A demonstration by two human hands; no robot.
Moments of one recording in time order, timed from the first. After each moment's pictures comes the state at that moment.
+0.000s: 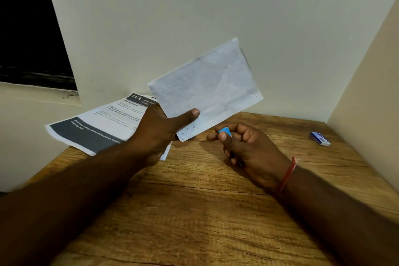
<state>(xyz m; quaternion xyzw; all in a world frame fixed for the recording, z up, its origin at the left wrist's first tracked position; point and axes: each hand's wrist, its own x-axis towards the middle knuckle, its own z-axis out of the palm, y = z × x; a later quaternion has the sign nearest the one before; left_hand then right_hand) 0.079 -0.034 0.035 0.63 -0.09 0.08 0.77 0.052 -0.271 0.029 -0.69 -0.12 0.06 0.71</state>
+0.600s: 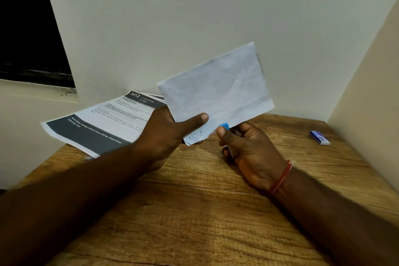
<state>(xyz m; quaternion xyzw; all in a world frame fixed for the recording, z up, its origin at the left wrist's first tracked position) 0.056 -0.045 0.038 0.64 -0.10 0.07 0.76 0.040 -0.255 0.029 -0.62 -0.08 0.05 0.78</state>
